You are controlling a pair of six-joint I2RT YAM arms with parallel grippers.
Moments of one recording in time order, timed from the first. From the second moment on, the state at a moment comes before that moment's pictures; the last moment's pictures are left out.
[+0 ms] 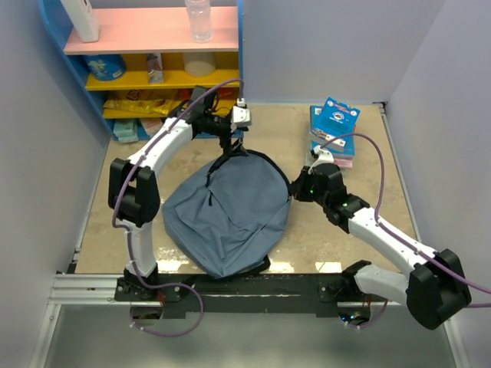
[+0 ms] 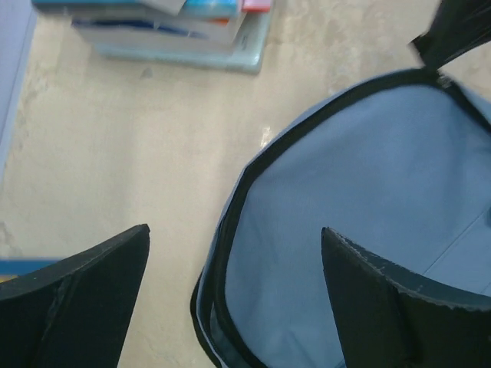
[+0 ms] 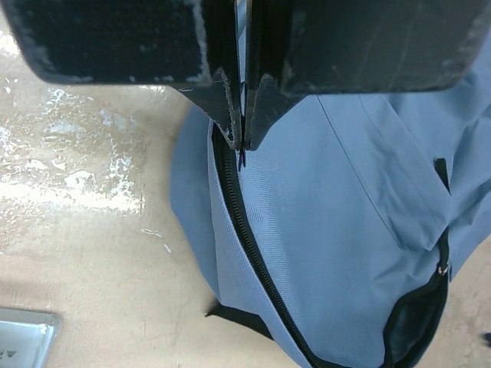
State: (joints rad) left arm -0.36 2.00 1.75 -0.58 0.88 0.85; right arm 0.49 1.09 0.64 -0.08 0.05 0.54
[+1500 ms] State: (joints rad) left arm -0.62 2.30 2.00 -0.57 0.80 0.88; right arm 0.57 1.12 0.70 -0.12 0.07 0.54
